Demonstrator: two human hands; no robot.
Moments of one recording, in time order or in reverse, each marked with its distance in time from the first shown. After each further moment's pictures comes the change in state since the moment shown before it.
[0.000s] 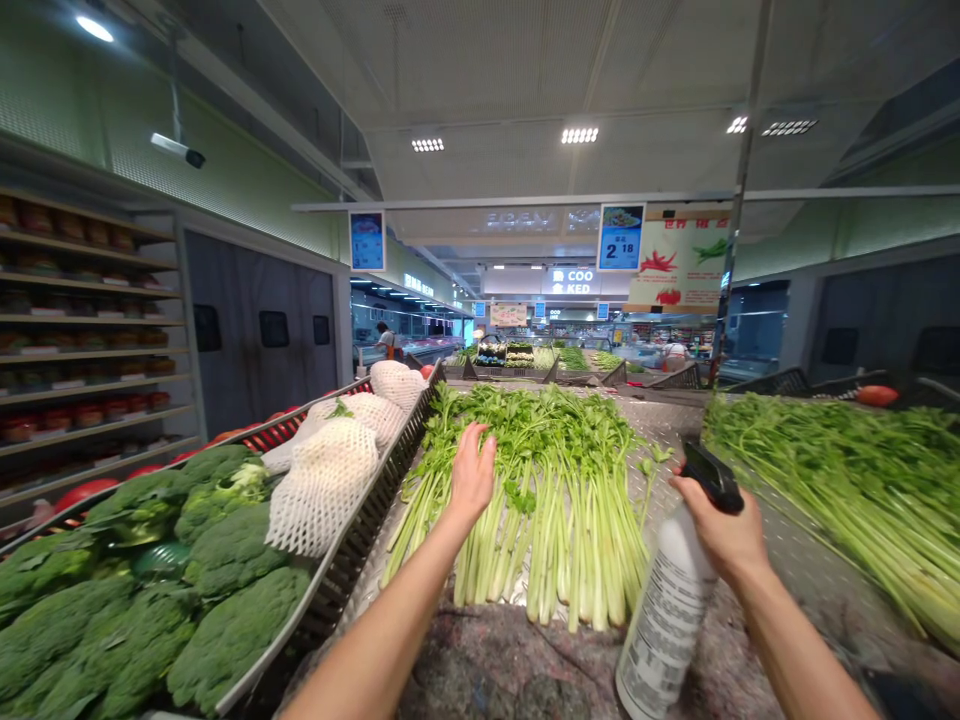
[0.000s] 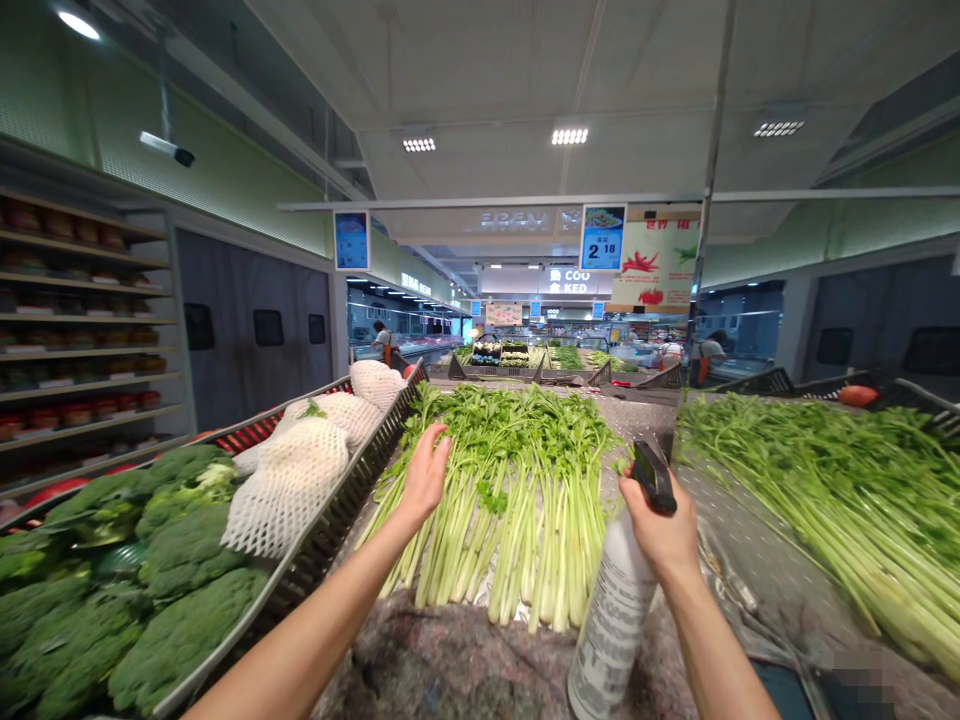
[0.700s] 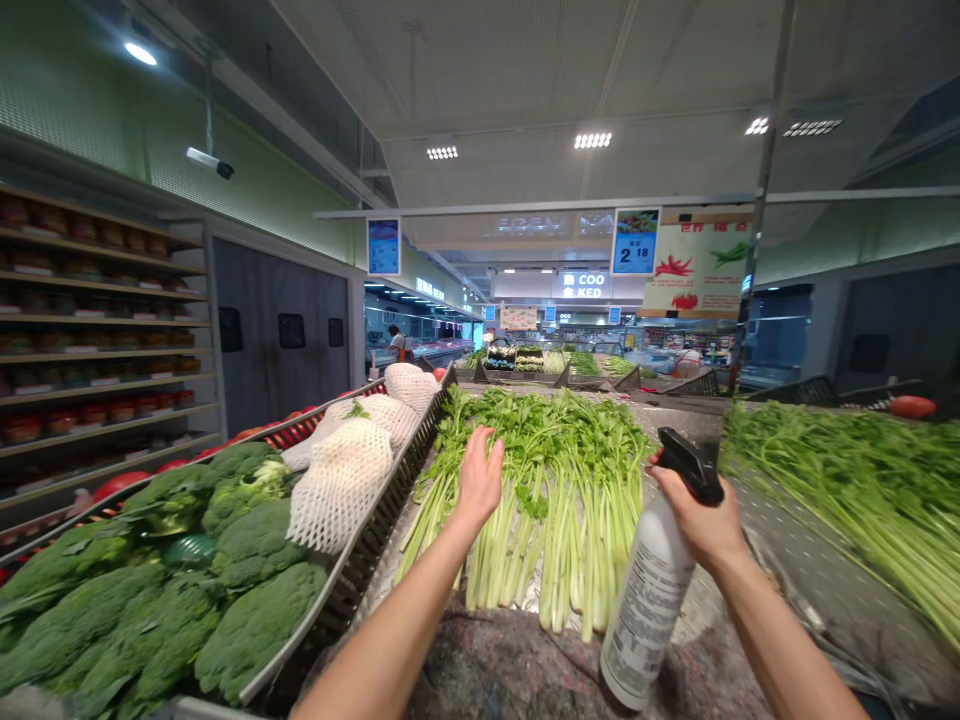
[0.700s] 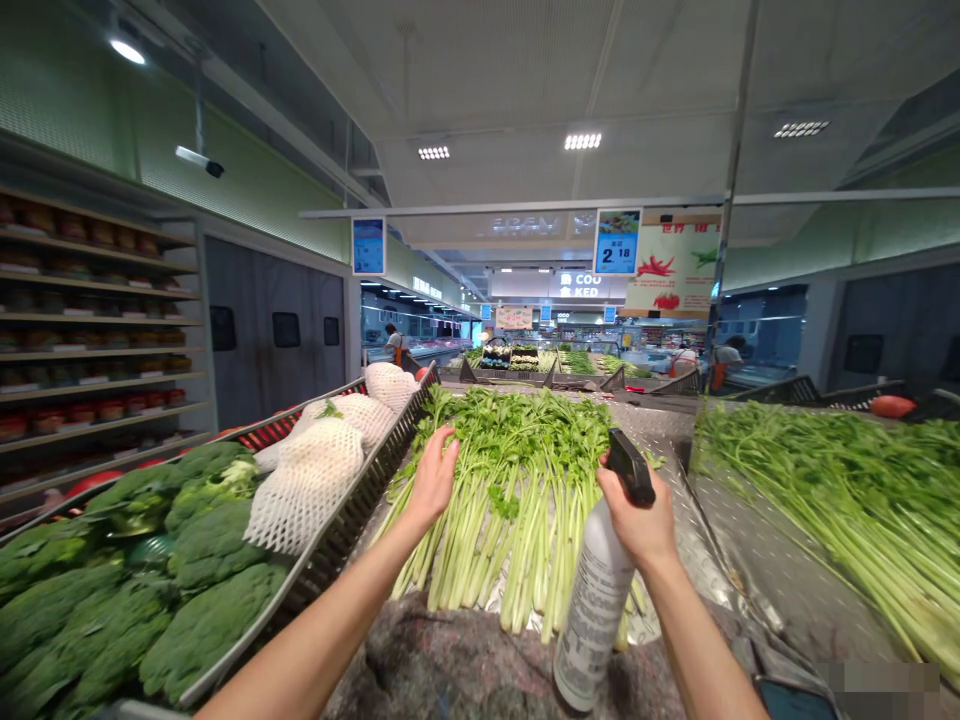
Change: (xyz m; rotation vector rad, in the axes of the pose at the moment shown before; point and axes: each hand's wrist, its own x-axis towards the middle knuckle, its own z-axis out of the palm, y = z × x) left_hand -0.001 -0.003 -0.008 -0.006 -0.004 -0.040; right_hand -0.007 -0.032 0.031 0.165 -0.116 -0.064
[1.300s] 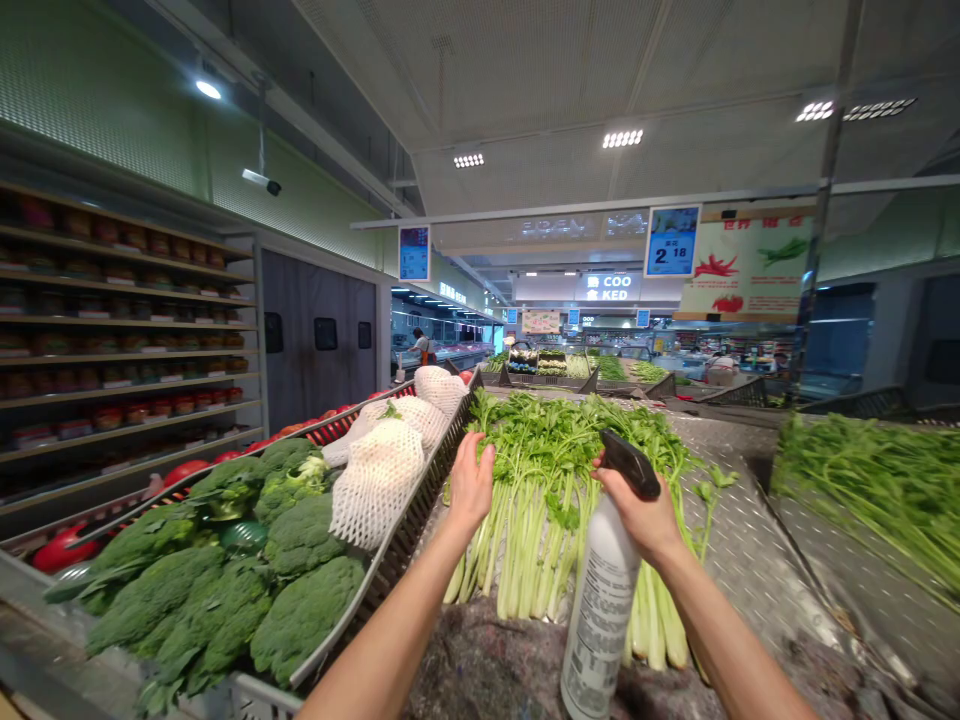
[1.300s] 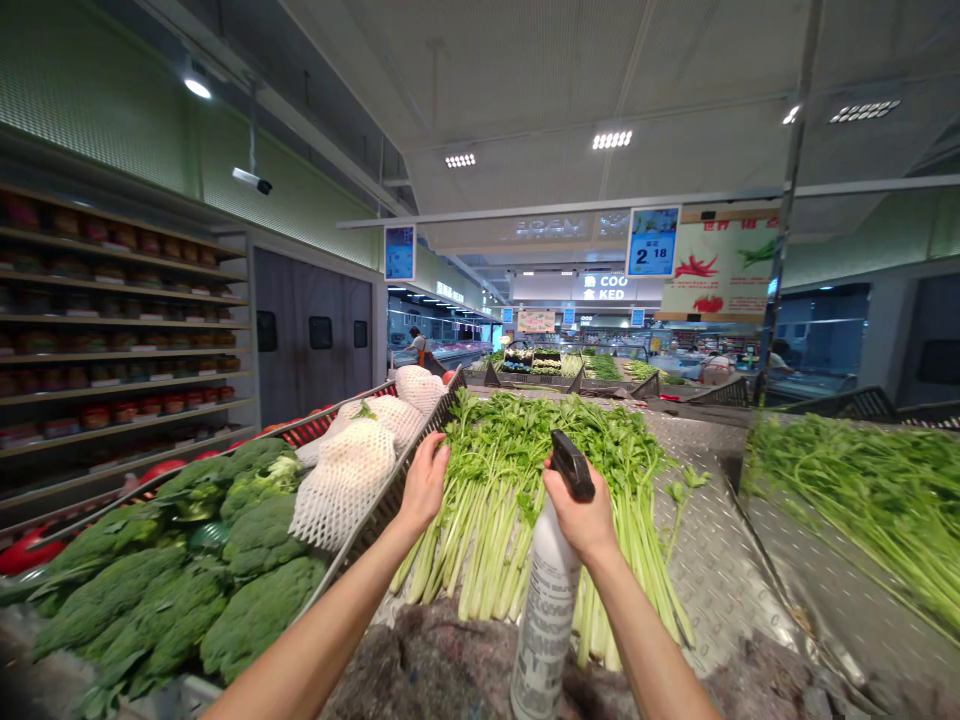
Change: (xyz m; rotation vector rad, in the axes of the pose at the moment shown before) left_hand 0.004 -0.029 -0.050 0.084 0.097 -0.027; right_hand -0.030 -0.040 0.085 0.178 -0.284 0.029
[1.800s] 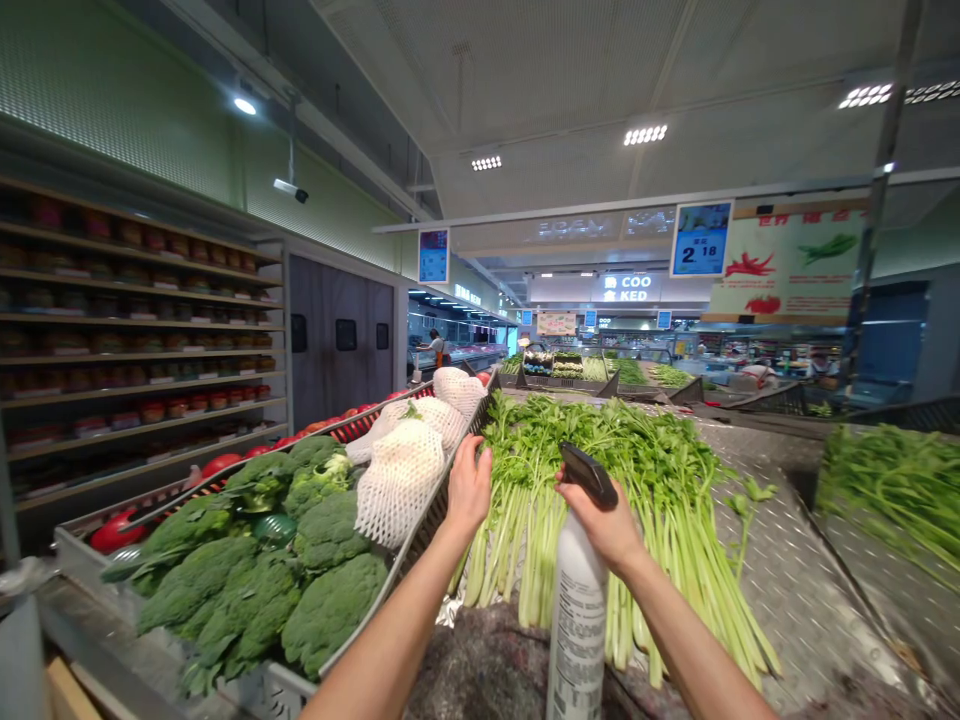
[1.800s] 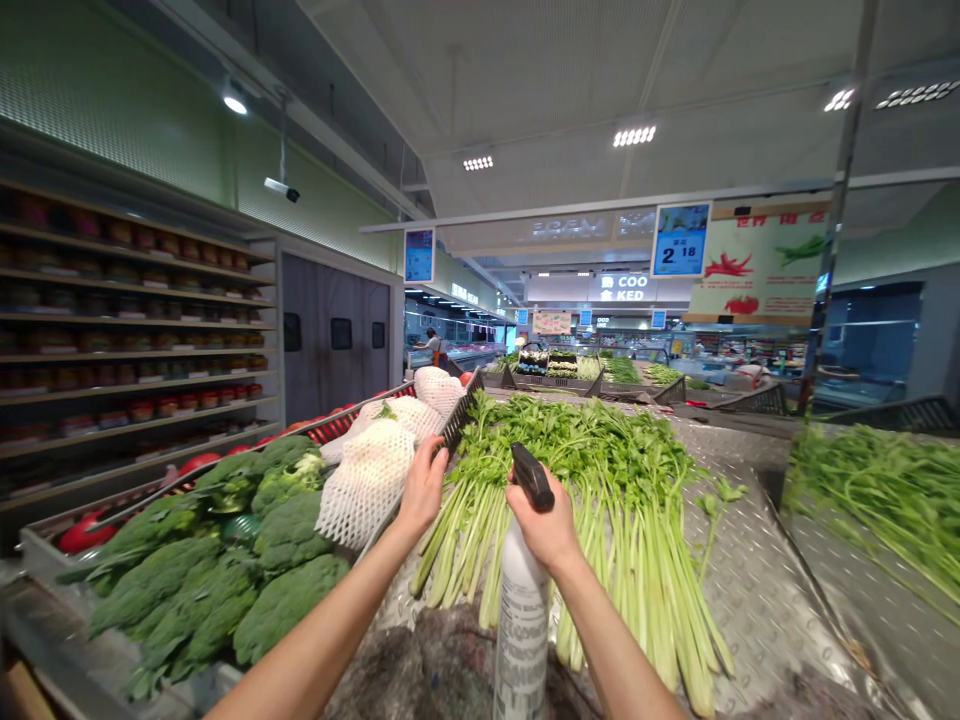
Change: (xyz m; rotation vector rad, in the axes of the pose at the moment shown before) left_hand 0.004 -0.027 -0.022 0.044 0.067 0.020; right_hand -0.018 -0.014 0.059 0.057 -0.248 -0.014
